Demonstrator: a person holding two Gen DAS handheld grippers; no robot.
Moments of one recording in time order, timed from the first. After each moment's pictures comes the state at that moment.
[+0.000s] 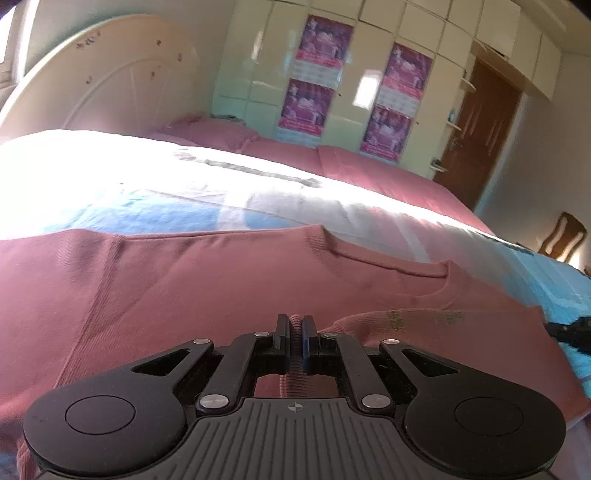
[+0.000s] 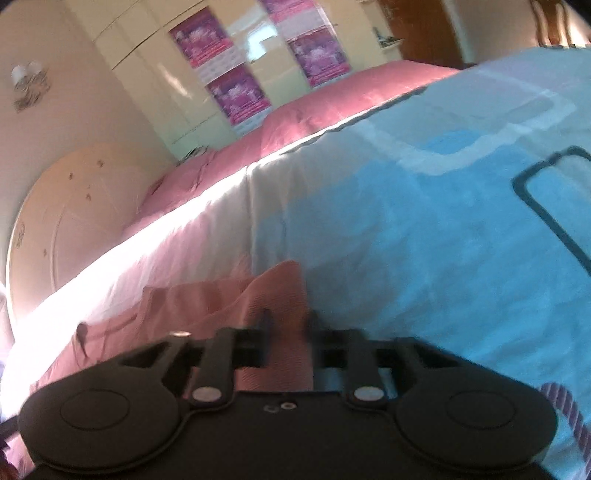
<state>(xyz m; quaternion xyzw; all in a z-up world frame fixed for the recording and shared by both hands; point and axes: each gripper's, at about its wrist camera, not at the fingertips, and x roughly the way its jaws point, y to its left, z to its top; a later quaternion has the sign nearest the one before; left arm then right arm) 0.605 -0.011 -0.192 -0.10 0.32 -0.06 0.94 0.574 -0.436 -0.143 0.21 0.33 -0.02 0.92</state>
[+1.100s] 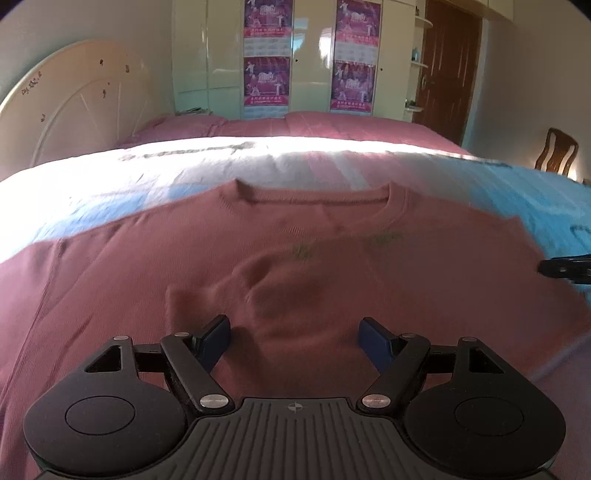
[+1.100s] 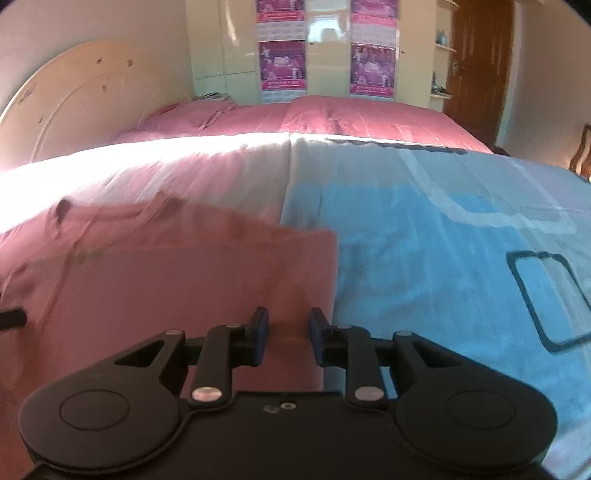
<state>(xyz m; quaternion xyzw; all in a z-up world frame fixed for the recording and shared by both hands) 0.569 -0.094 -0.197 0.02 0.35 -0.09 0.93 0.540 -0.372 -0.126 -0.01 0.38 -0.02 0.93</state>
